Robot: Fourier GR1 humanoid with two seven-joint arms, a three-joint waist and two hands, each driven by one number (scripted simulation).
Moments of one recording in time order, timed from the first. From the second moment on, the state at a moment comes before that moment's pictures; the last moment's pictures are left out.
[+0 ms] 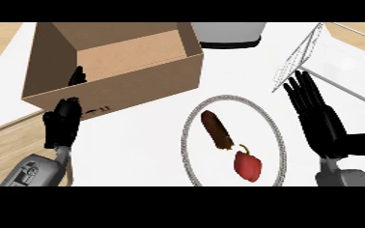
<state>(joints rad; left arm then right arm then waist) -0.19 0.49 -0.35 -1.41 0.27 0.42 -0.07 -0.06 -0.30 0.06 -1.49 -0.46 0.09 -0.17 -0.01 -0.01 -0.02</state>
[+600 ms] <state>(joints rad) -0.13 0.52 -0.23 -1.39 0.33 0.49 -0.06 0.10 -0.35 -0.10 -1.60 -0.17 -0.41 -0.12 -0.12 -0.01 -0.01</state>
